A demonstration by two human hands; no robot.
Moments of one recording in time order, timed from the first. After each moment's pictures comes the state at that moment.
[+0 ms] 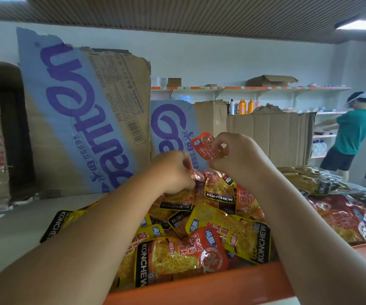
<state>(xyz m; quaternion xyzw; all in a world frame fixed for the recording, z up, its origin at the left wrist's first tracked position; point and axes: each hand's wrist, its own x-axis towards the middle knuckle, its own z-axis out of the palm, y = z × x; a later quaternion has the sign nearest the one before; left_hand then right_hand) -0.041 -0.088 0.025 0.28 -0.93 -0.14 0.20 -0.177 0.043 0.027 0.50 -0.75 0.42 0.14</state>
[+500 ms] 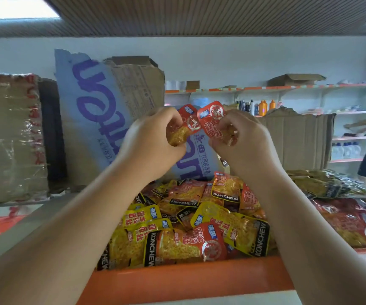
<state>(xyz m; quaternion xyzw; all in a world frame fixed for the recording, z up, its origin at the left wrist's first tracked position) 0.029 -0.052 0.065 0.21 -0.84 -0.01 0.50 -0.154 0.056 0.046 0.55 -0.59 0.52 0.28</state>
